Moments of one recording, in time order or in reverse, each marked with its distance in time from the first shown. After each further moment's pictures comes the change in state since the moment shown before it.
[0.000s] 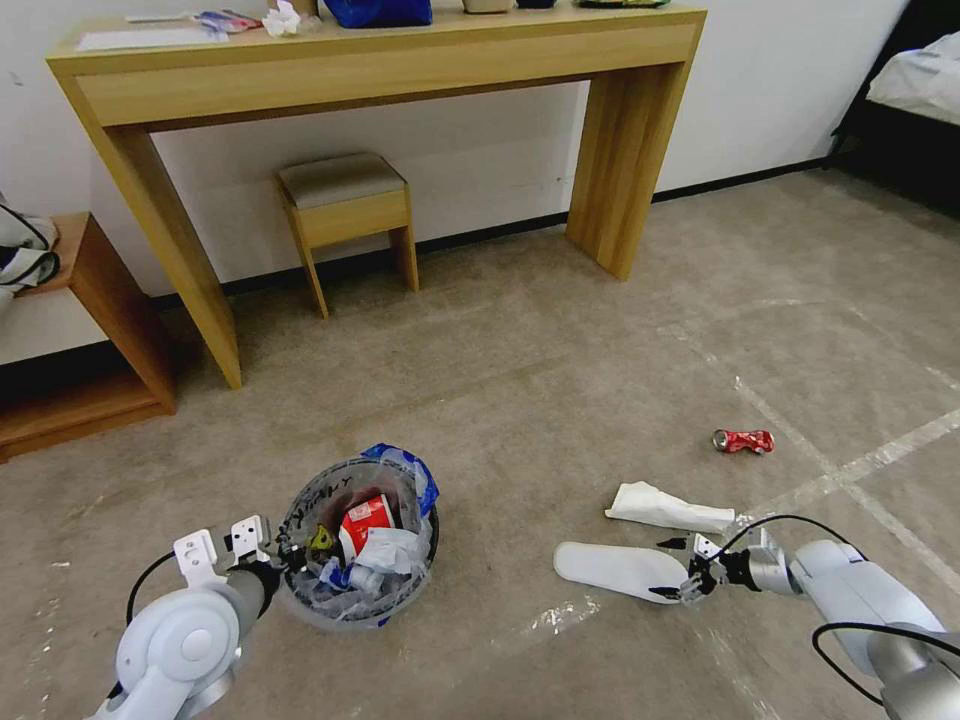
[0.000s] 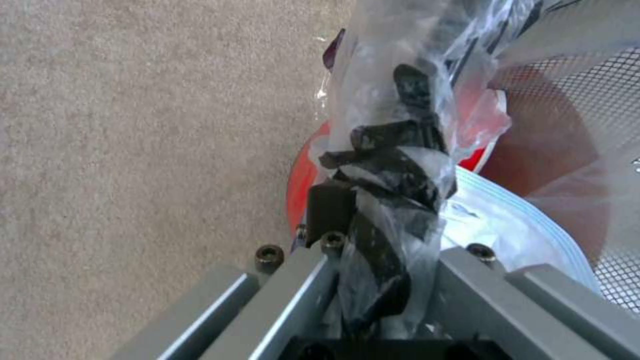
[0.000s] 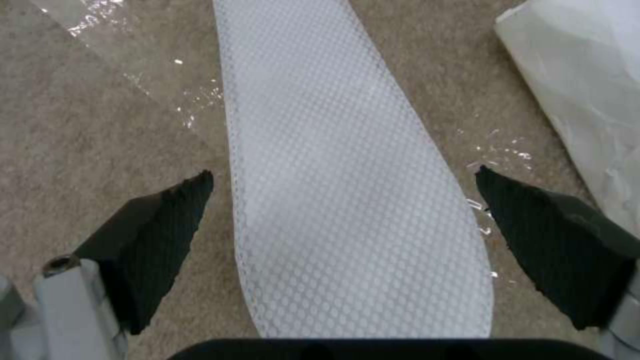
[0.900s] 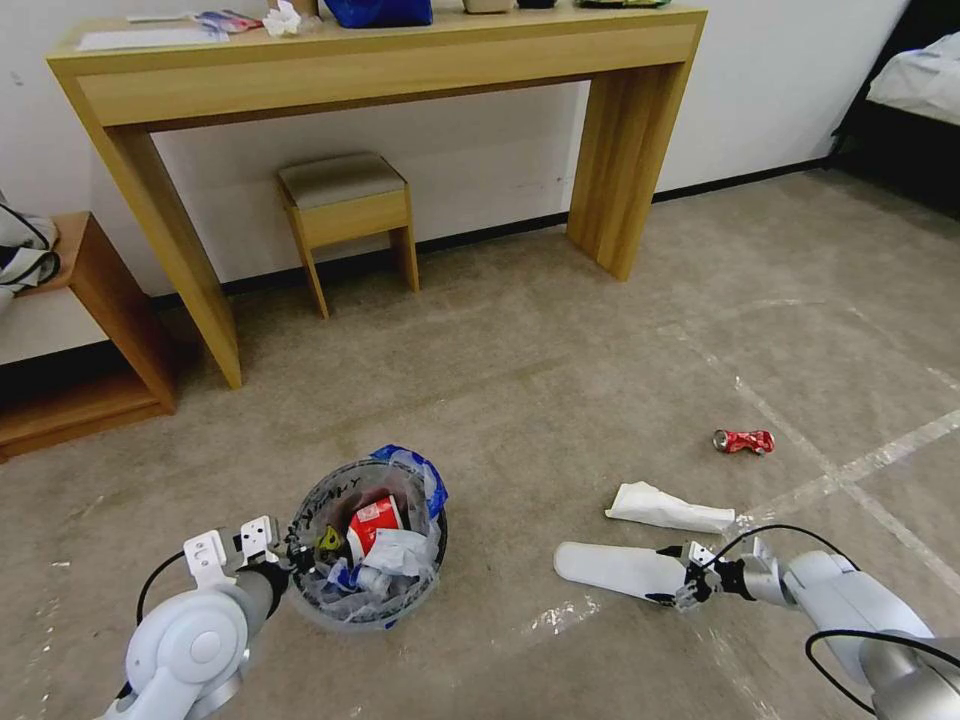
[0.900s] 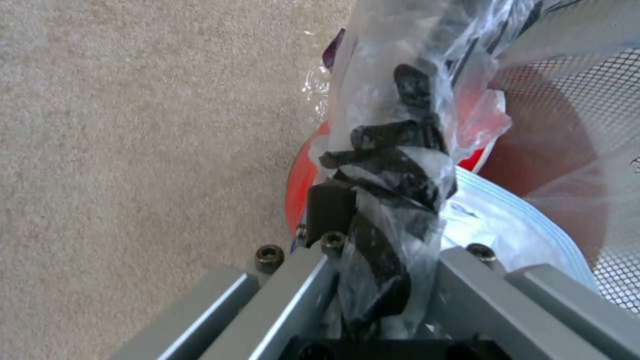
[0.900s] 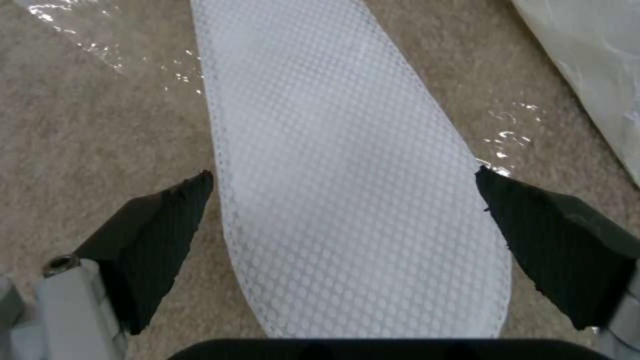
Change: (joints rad) left arm -0.008 -0.005 0.027 -0.003 0.013 -0.002 0.008; right arm -0.014 0.014 -0.003 -0.029 -0.004 -0.023 0.071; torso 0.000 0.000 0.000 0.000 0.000
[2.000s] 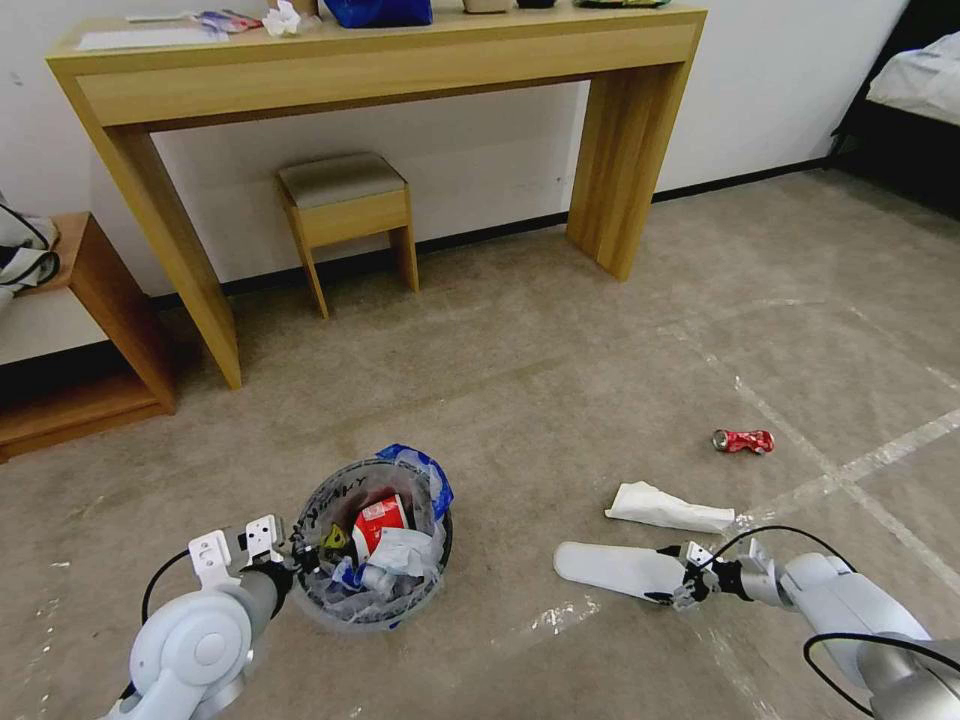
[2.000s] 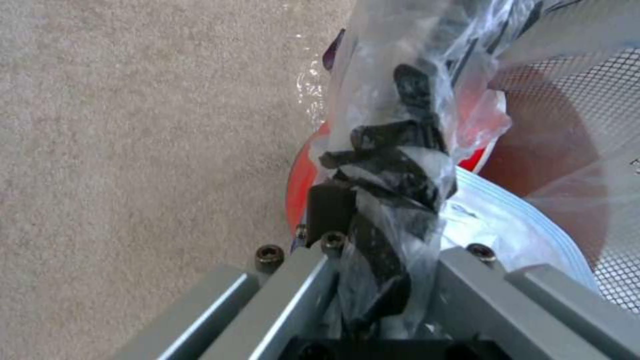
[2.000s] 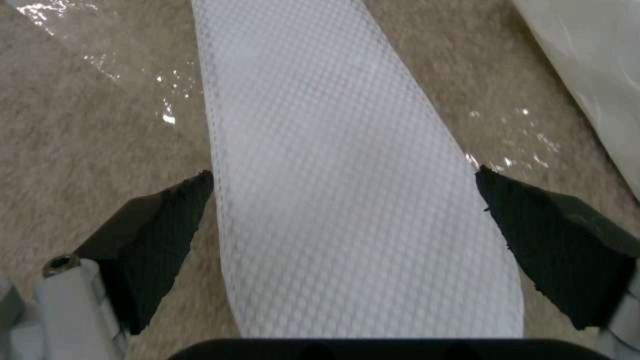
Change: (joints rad) left arm -0.002 0.000 0.011 -0.006 0.017 -0.003 0.012; right arm -0.001 0.016 -0.009 0.020 -0.029 0.008 0.026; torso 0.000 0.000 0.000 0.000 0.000
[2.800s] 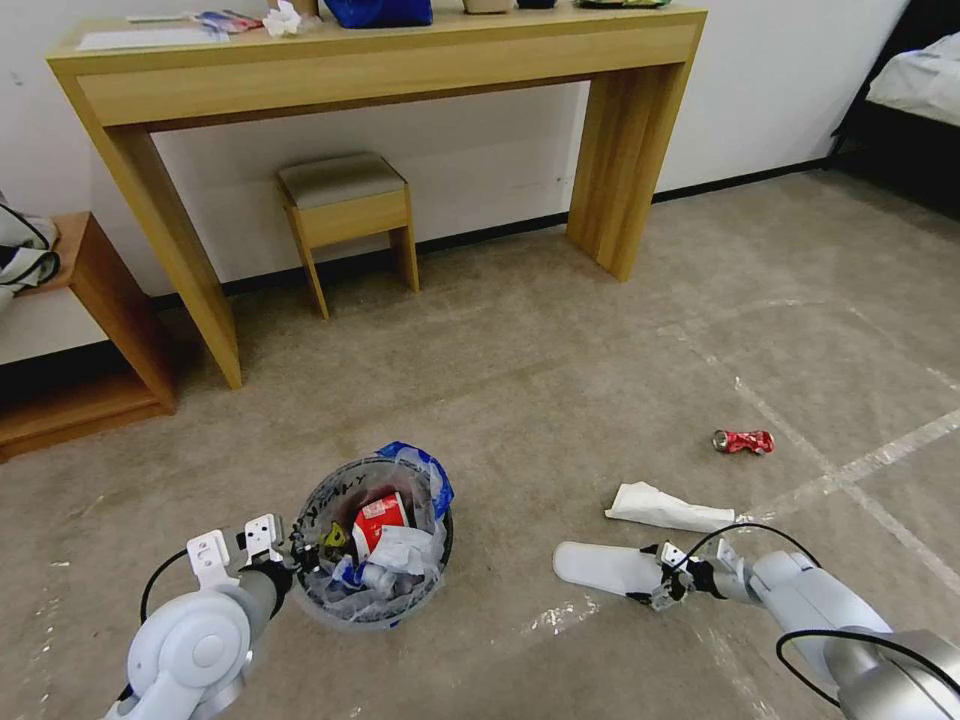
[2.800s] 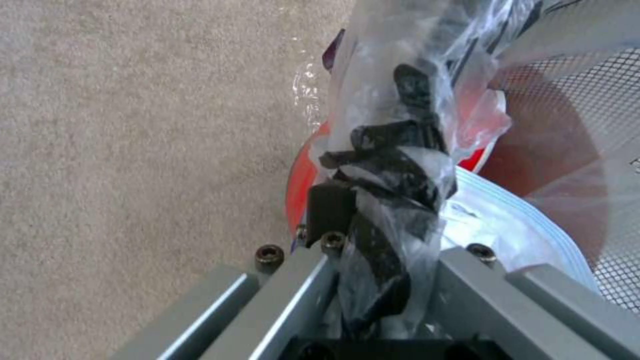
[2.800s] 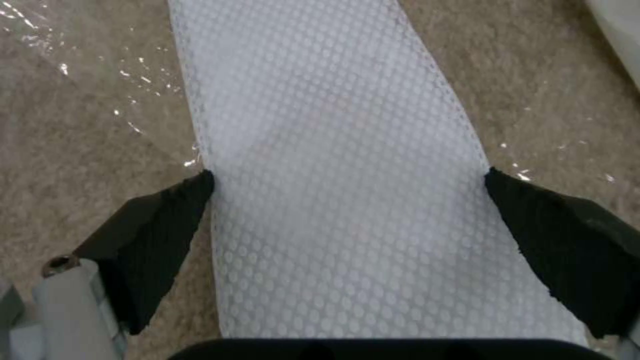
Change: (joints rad) left arm 0.008 -0.002 -0.005 -0.014 0.002 0.000 0.000; right arm -0.001 0.057 -0.021 -0.023 -0.081 -0.026 0.122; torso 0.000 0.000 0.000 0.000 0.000
